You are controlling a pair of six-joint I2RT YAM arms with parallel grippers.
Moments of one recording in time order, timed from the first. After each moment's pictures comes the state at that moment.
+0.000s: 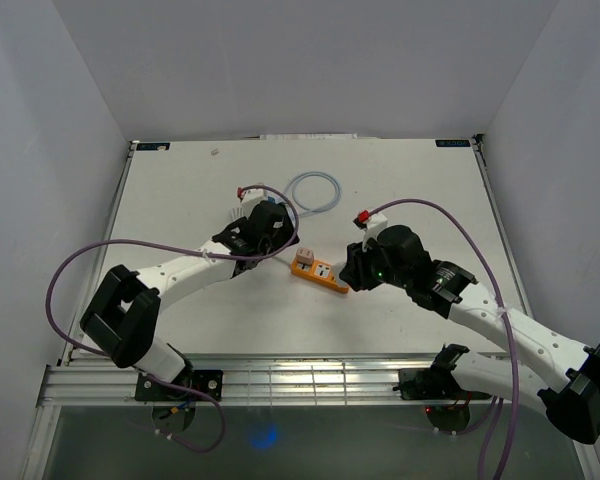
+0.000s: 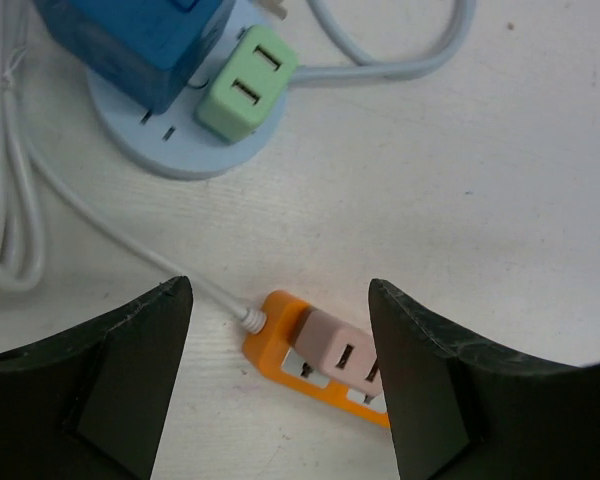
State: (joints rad) left arm -0.70 1.49 0.94 -0.18 -0.39 -0.83; right arm 0.80 0.98 0.78 -0.40 -0.03 0.28
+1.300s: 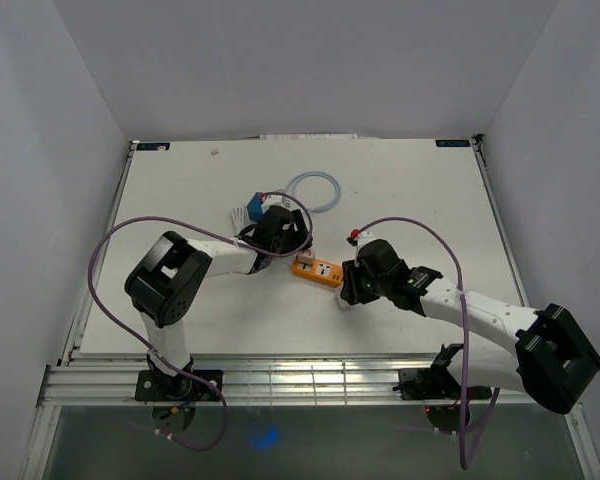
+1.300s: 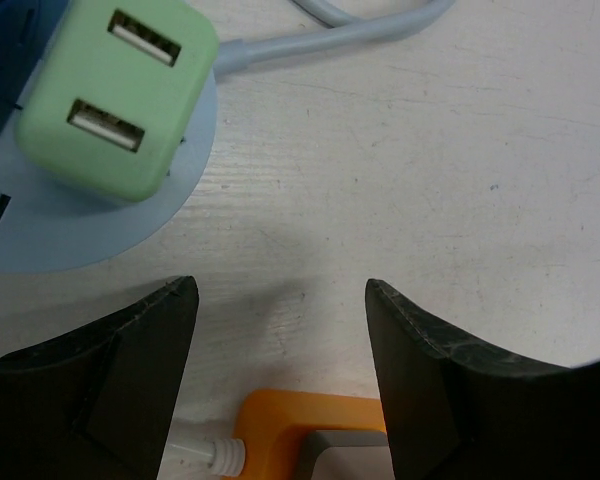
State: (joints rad) left arm -0.66 1.83 0.95 0.24 -0.17 -0.71; right arm 0.78 1.19 0.61 -0.26 -0.01 0.39
